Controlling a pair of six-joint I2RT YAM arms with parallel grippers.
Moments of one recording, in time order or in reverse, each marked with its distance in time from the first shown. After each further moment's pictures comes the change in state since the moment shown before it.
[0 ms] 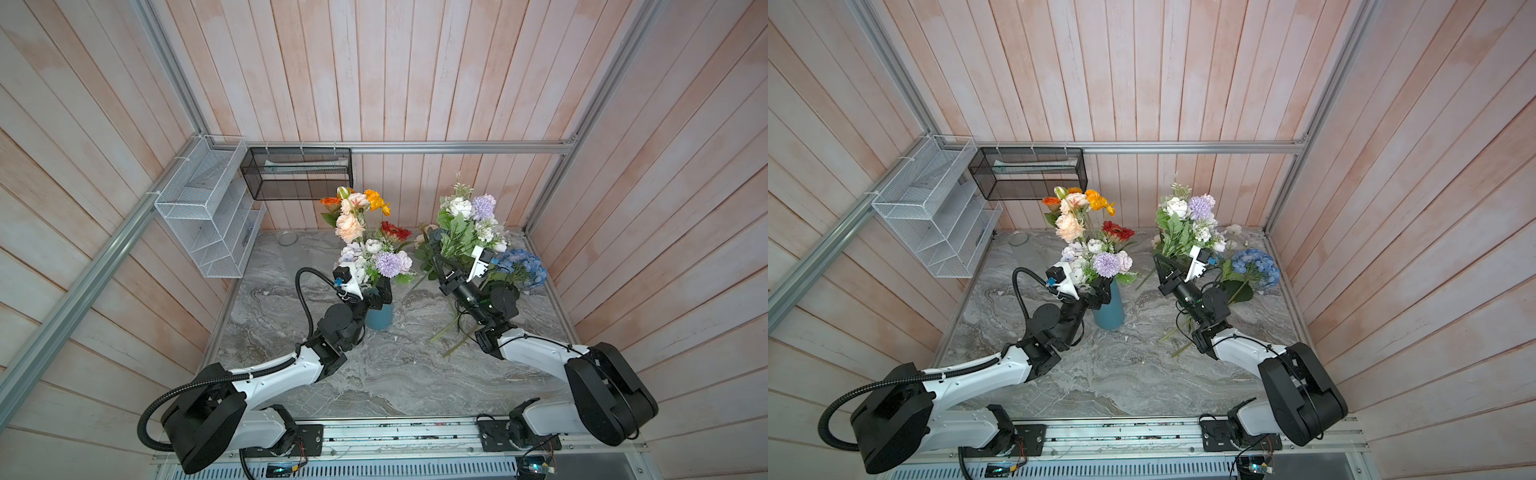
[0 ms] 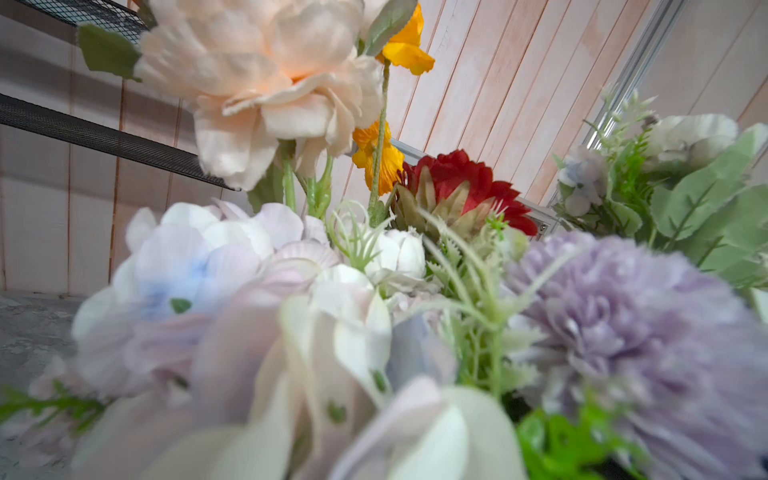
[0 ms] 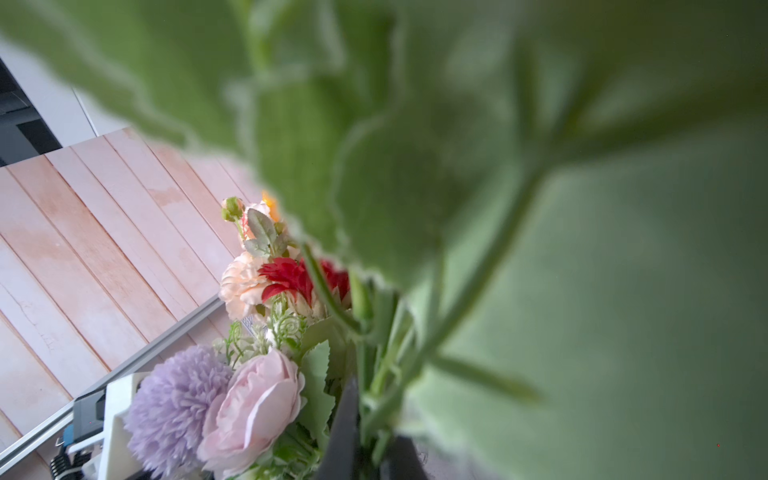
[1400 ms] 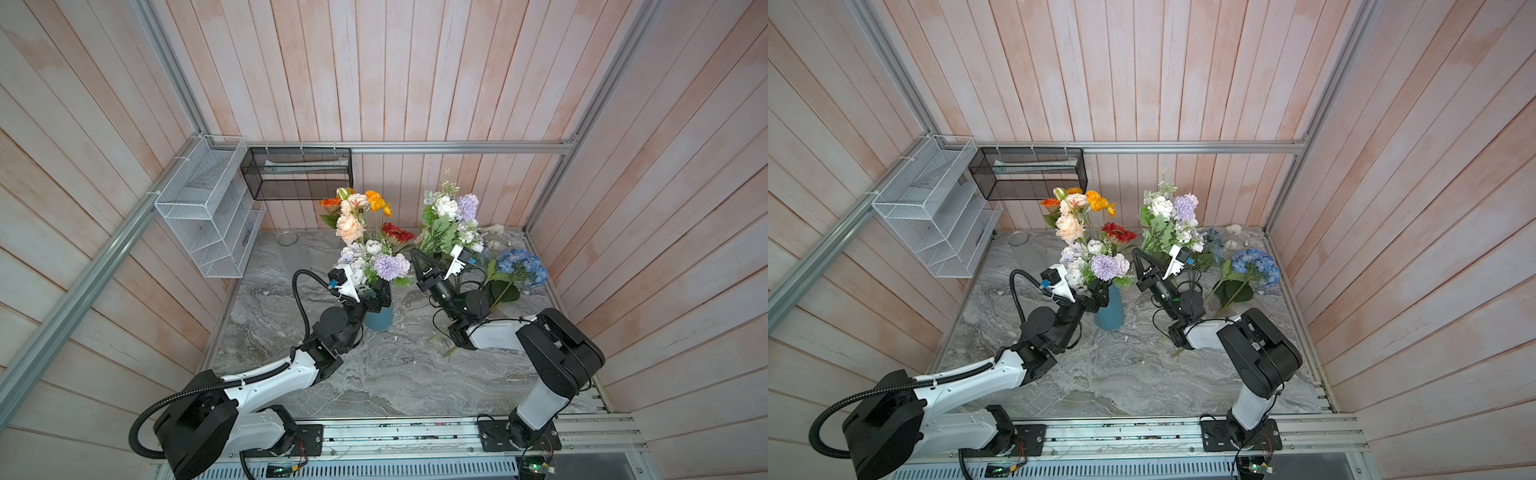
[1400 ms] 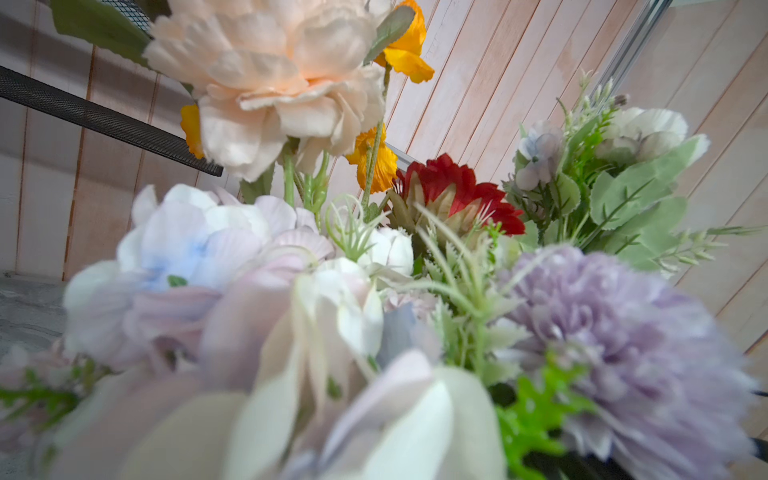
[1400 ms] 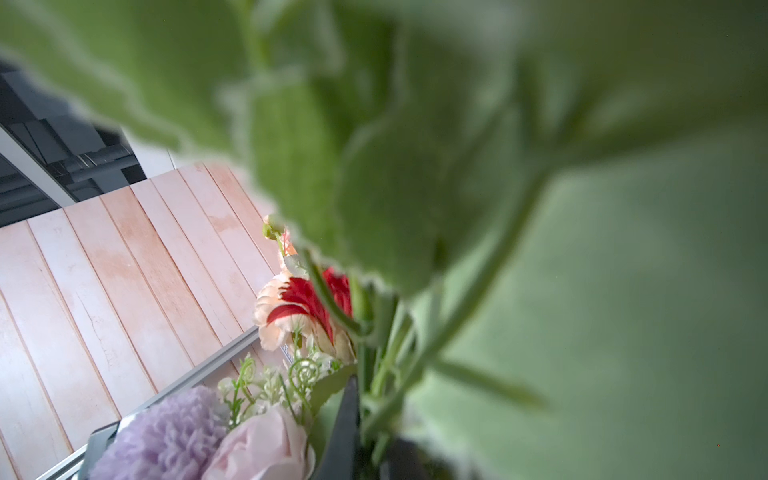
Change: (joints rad) left arm 0.000 -0.047 -0.031 -0.011 0.043 -0.082; right arm 0.154 0.314 0.145 0.342 0.106 0.012
